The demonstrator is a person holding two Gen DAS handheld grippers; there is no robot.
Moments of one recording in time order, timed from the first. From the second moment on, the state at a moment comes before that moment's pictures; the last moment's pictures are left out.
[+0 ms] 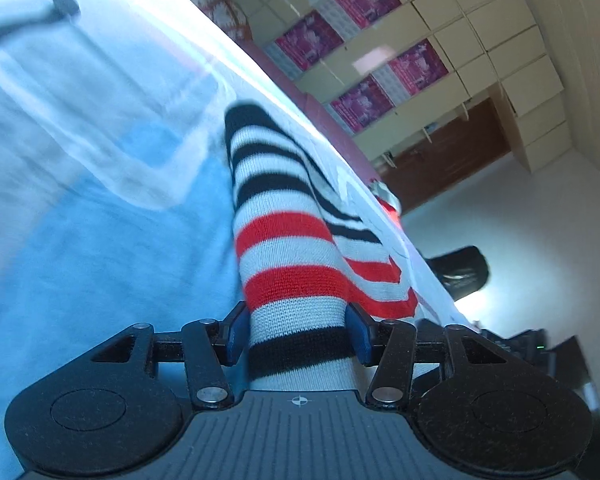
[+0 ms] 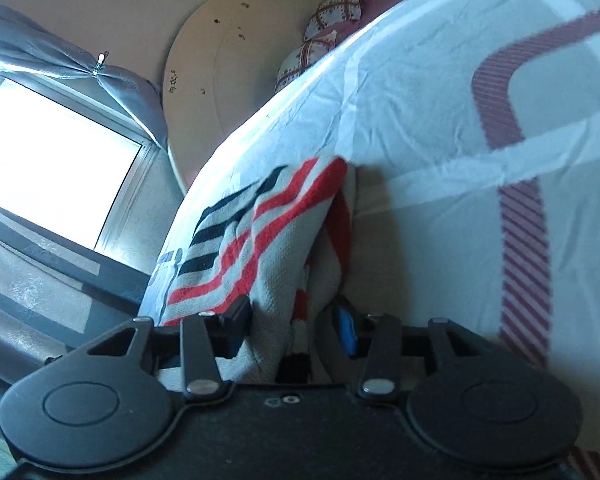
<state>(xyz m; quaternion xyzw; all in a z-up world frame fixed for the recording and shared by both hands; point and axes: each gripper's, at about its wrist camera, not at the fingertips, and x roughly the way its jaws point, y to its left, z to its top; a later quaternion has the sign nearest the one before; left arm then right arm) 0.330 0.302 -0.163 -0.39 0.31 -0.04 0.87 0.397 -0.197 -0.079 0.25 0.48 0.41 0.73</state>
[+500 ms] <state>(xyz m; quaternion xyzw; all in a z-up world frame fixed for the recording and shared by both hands) 0.325 0.208 -0.130 -0.20 0.30 -0.03 0.93 0.328 -0.170 -0.046 0.03 0.41 0.44 0.80</state>
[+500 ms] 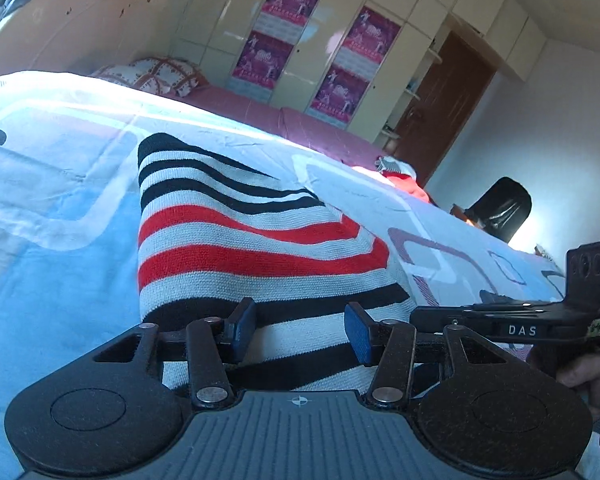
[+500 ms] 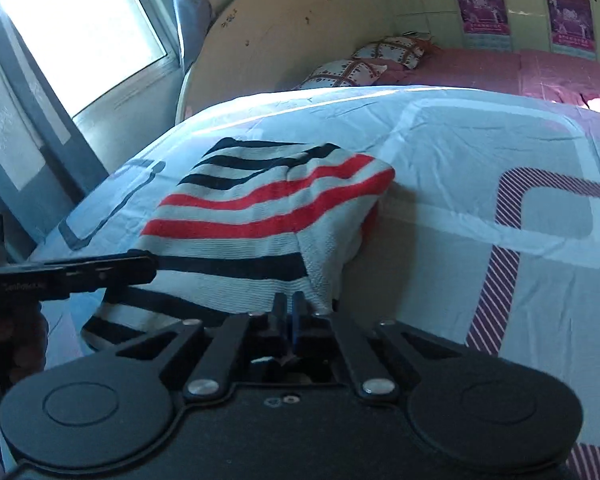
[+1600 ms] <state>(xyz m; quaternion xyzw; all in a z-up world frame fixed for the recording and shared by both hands) 0.211 0.166 -0.090 -0.07 0.27 0.07 0.96 0.257 -0.212 -0.010 0.08 0.41 0.34 0.84</state>
